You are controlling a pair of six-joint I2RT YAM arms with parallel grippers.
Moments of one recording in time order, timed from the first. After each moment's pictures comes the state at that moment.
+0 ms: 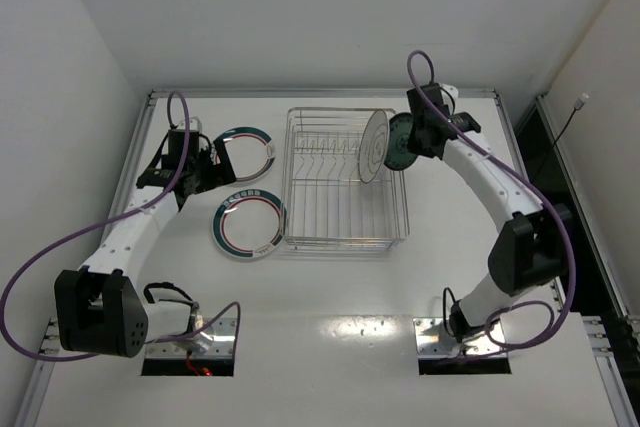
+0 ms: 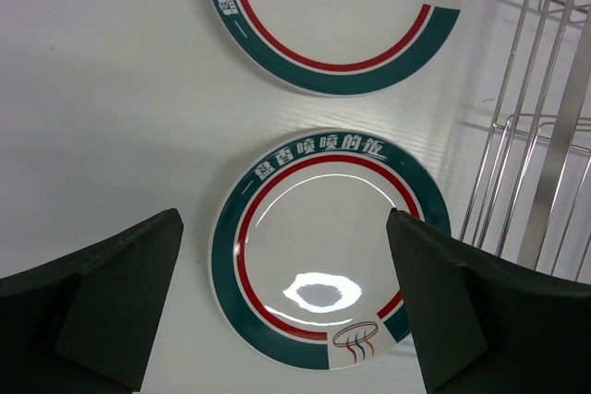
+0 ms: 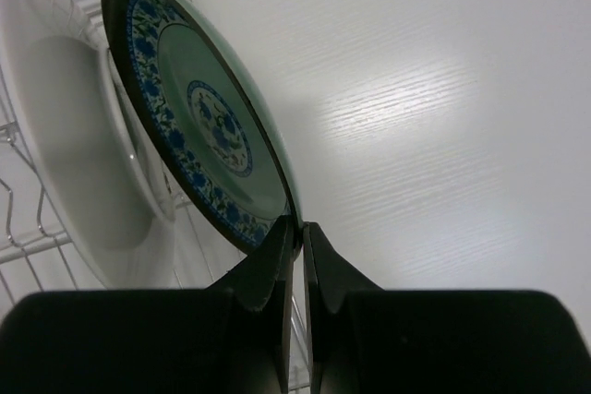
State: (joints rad) left arm -0.08 1.24 0.95 -0.48 -0.09 -0.37; right arm 0.28 1.60 1.39 -0.68 0.40 0.49
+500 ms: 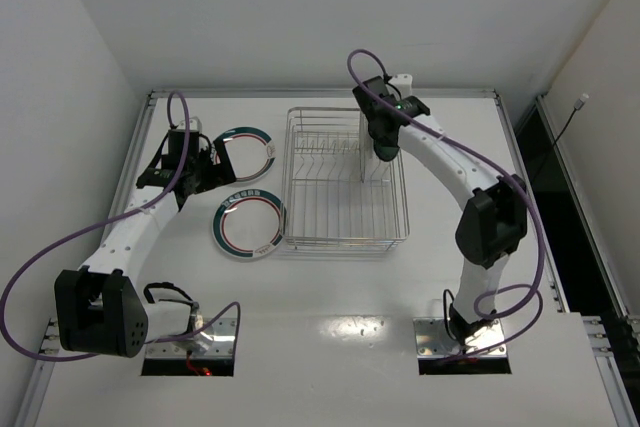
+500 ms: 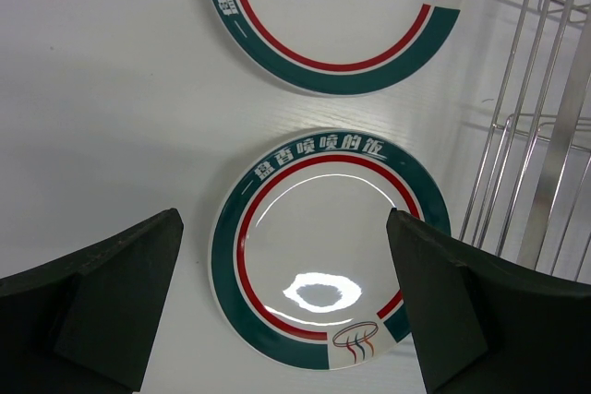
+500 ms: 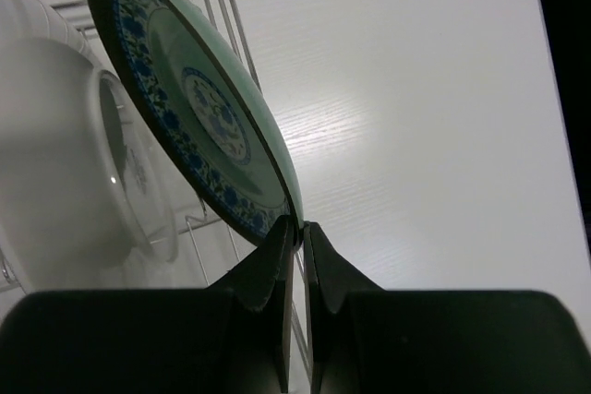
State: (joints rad) left arm -0.08 1.24 0.95 -0.48 -0.09 -0.37; right arm 0.47 1.86 1.71 -0.86 0.70 0.49
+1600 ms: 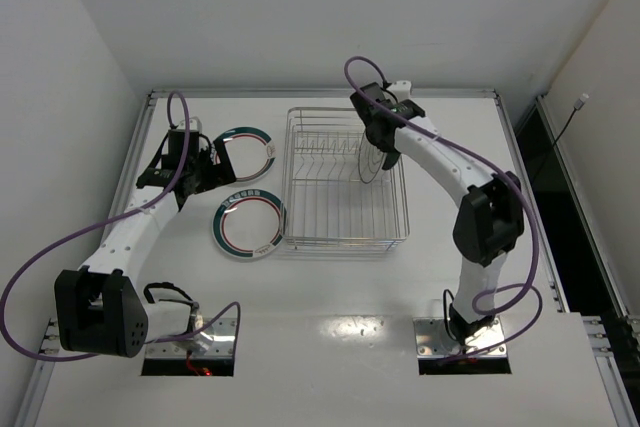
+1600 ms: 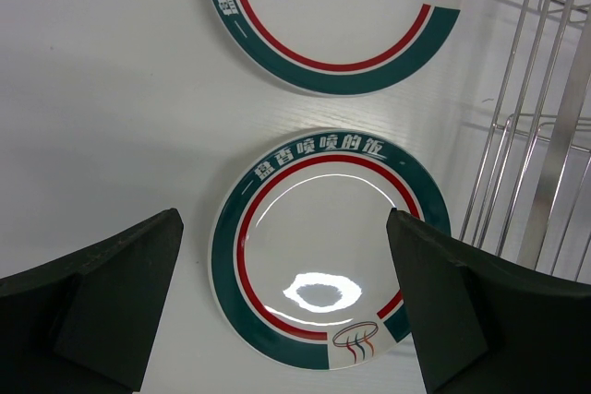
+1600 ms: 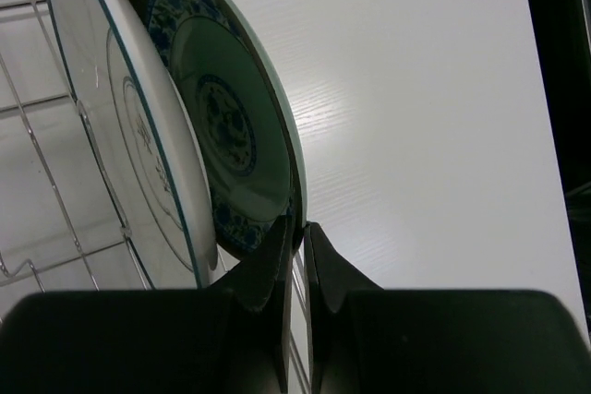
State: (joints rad) left arm -0.08 1.24 0.95 -0.48 -0.09 -0.37; right arm 0.48 1.88 1.68 -0.89 0.76 0.51
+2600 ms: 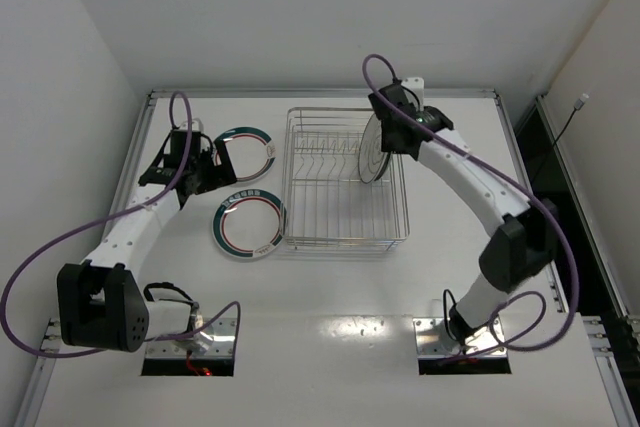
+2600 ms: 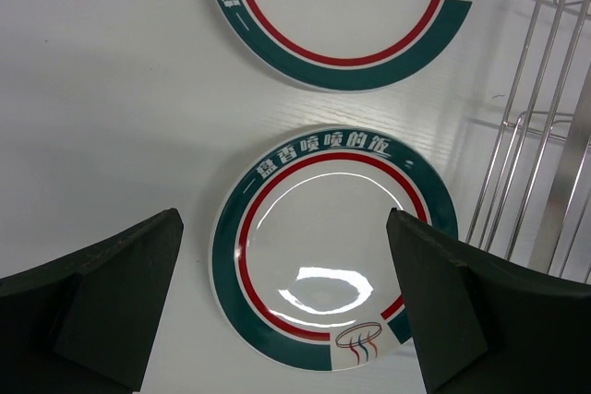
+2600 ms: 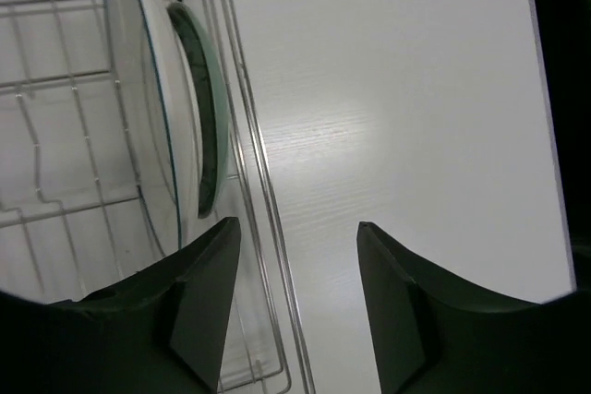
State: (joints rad) left arm -0.08 1.26 0.95 -0.48 -0.09 -0.37; right arm 0.49 1.71 1.57 -0.84 0.67 0.42
